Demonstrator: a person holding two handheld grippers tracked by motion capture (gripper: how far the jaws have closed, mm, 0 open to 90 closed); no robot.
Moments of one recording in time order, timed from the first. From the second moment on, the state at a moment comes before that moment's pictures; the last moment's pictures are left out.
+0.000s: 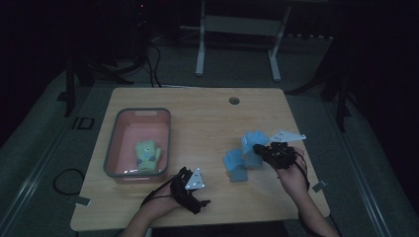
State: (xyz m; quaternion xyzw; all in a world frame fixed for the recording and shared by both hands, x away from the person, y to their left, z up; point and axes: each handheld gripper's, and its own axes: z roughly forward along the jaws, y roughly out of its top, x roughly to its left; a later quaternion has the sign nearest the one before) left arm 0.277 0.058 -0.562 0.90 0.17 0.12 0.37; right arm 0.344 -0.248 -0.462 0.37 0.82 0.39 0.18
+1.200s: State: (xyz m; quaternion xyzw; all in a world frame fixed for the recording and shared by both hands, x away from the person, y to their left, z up) left arm 0.277 0.057 -0.561 0.90 0.17 0.12 0.38; right arm 0.366 -0.222 -0.536 0.32 0.88 0.35 0.06
